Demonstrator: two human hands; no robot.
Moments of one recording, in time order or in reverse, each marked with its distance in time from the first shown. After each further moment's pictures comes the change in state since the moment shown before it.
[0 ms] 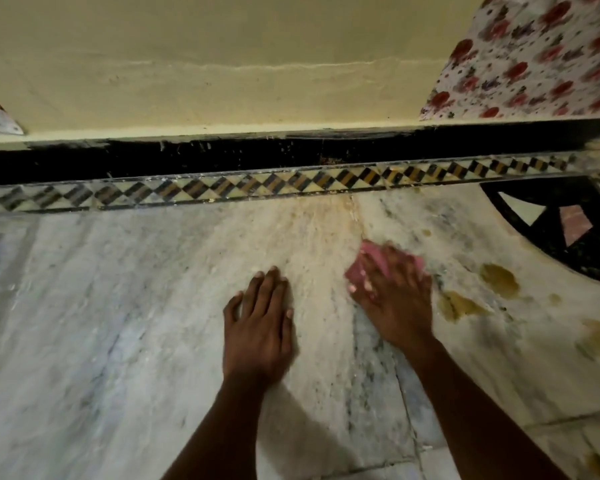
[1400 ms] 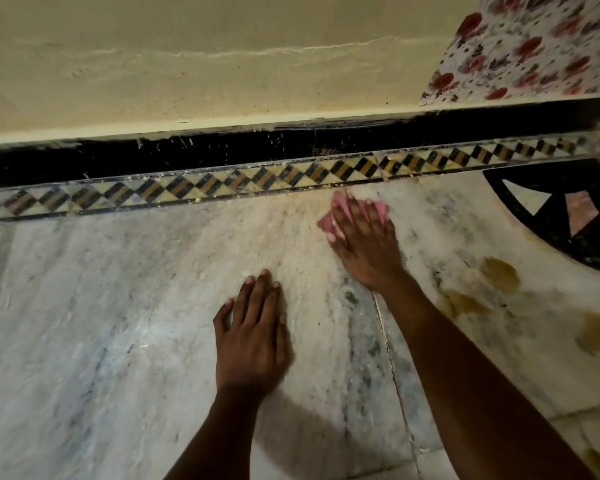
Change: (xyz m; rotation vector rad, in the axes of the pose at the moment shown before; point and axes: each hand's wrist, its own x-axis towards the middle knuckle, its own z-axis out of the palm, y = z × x) left_hand 0.001 0.004 0.003 0.023 -0.005 -0.020; right_hand 0.094 -0.027 -0.012 0.045 -0.111 -0.118
